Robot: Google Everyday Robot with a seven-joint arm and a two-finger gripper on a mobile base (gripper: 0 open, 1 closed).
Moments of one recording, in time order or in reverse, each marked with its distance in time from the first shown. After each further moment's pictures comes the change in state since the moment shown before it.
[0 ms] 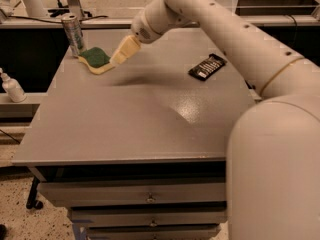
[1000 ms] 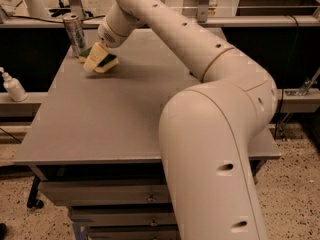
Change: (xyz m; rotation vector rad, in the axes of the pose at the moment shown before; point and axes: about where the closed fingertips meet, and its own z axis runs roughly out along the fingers) arm -0.025 0.013 0.092 -0.064 0.142 -0.009
